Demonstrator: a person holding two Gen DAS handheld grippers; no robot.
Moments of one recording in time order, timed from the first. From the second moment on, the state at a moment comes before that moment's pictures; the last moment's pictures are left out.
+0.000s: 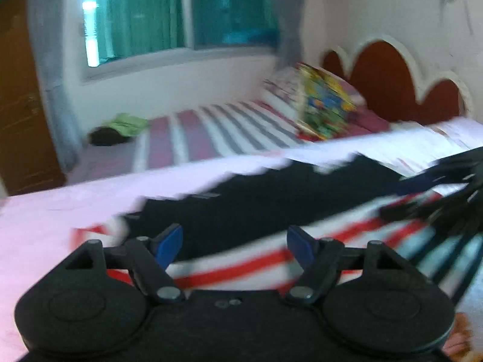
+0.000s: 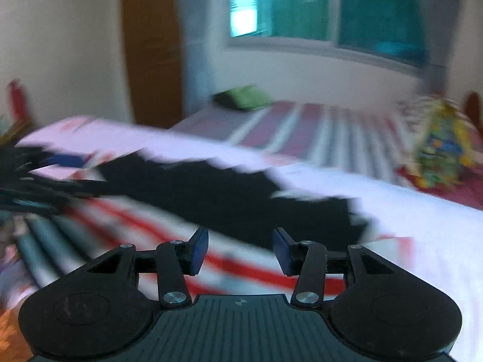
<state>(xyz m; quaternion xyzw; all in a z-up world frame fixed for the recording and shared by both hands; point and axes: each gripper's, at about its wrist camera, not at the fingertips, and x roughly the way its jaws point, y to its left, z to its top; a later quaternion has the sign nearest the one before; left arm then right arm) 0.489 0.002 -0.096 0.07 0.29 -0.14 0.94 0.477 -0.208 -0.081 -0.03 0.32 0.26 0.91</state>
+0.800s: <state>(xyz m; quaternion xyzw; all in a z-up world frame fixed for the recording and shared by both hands) 0.414 0.012 -0.131 0.09 0.32 -0.11 0.94 0.393 -0.224 -0.114 -0.09 0.35 0.19 0.91</state>
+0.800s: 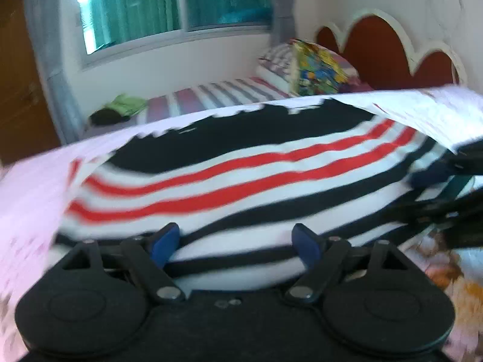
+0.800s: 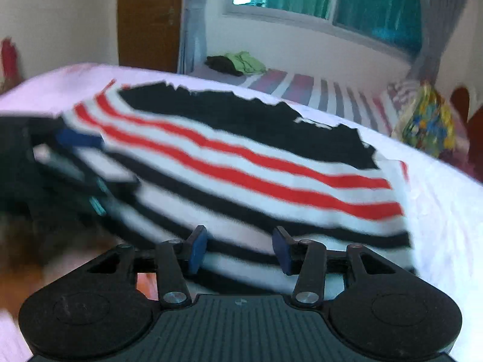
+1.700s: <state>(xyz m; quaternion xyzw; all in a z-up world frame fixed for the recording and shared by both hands) 0.387 0.014 -0.109 0.03 0.30 -0.09 0.95 0.366 -0.257 -0.081 -0.01 0.34 0.11 0.93</state>
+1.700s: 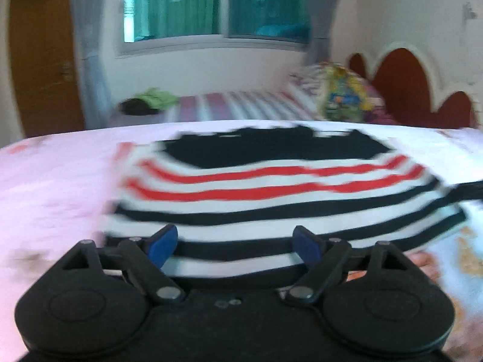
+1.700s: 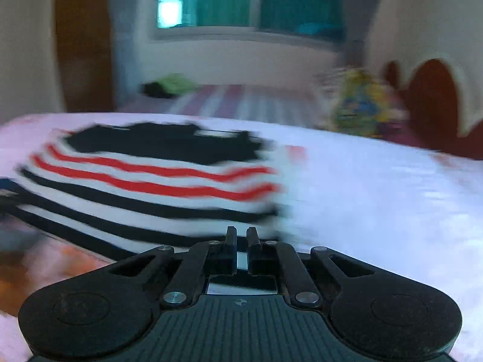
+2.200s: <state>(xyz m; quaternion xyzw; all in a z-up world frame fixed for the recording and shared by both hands) 0.382 0.058 -0.115 0.04 0.31 -0.02 0.95 0.361 -0.285 -0.090 -0.05 0.33 0.07 0.94</state>
